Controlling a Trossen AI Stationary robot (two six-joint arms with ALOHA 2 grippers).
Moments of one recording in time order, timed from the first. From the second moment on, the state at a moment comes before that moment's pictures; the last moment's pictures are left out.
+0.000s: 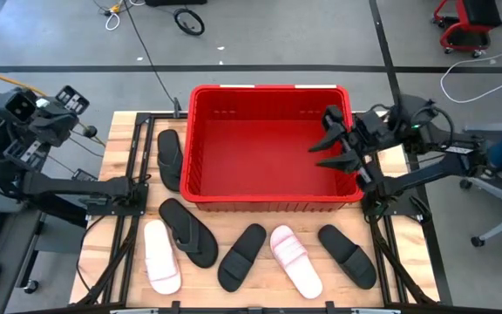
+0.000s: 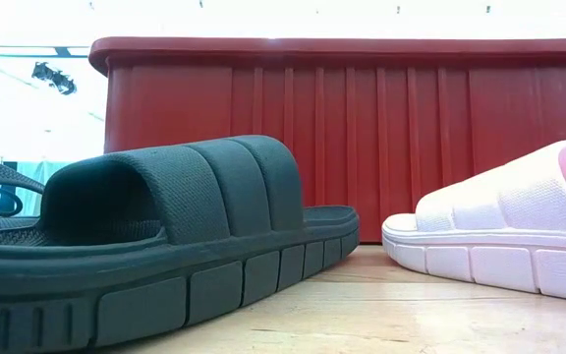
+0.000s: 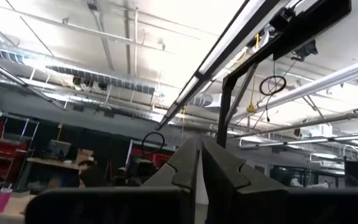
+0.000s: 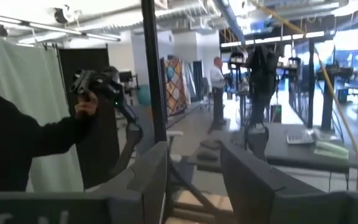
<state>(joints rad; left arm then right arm) 0.12 0.53 1.30 -0.14 0.15 -0.35 0.02 1.07 1.40 -0.14 -0.35 0.16</state>
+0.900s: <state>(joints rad) 0.12 0.83 1.48 -1.46 -0.27 -0.23 0.02 1.08 1.40 -0.16 -0.32 0.04</state>
